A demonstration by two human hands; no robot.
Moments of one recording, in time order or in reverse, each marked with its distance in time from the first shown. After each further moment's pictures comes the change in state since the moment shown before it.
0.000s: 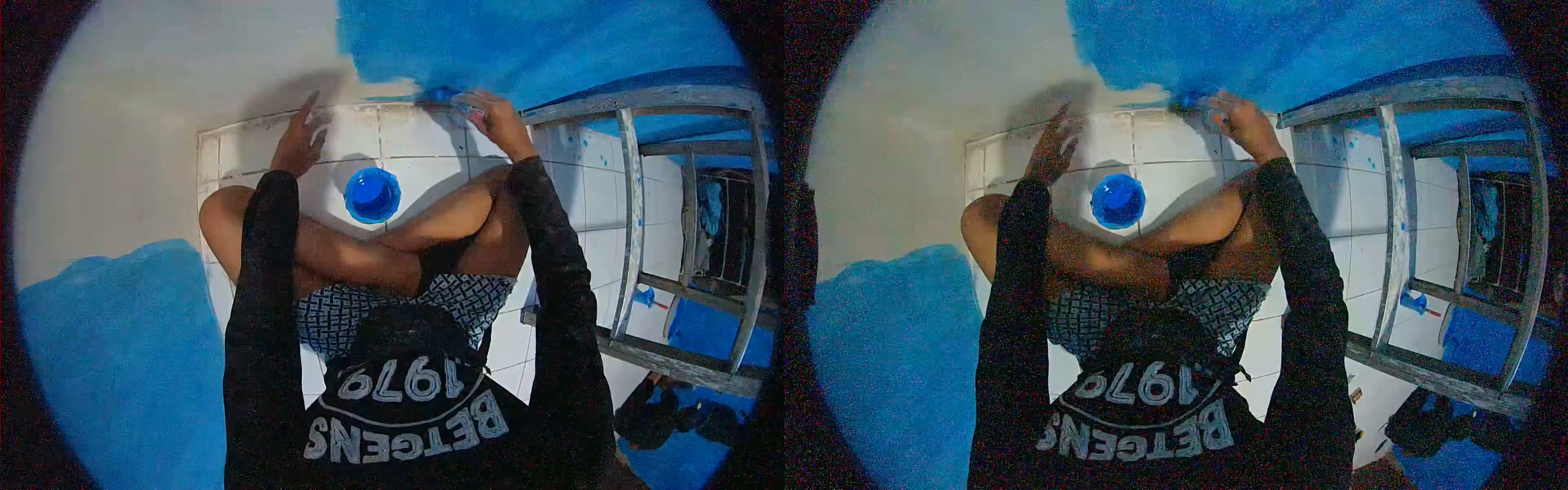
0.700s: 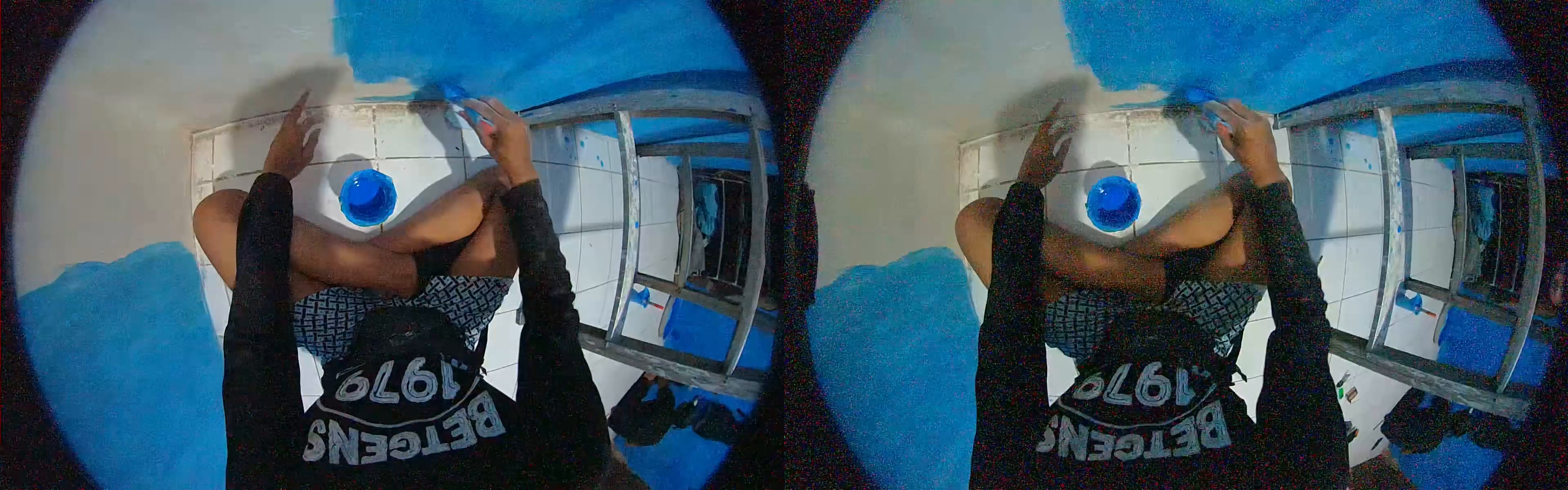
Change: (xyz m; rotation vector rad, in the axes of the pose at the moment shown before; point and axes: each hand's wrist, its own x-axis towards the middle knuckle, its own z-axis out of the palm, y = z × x) left_hand -0.002 -0.005 0.004 0.014 0.023 -0.025; right_hand -0.011 -0.032 -0.013 0.027 0.258 0.083
